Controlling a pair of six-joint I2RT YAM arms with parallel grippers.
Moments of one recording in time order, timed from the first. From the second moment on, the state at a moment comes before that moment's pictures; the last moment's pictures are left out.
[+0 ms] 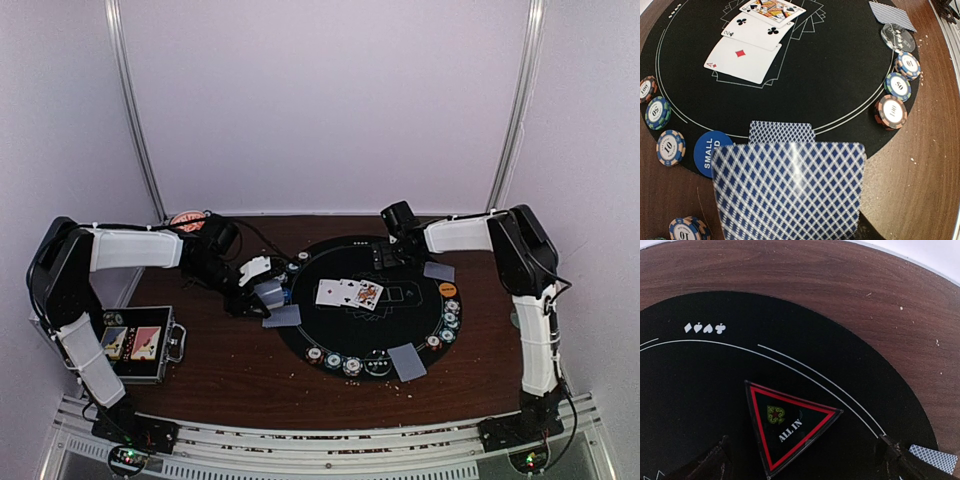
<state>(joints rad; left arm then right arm) -0.51 1.74 1.12 -0.50 0.56 0.71 0.48 2.20 1.57 -0.25 0.34 0.27</state>
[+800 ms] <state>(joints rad) -0.51 1.74 1.12 -0.50 0.56 0.71 0.43 2.29 1.68 -0.27 0.20 0.24</state>
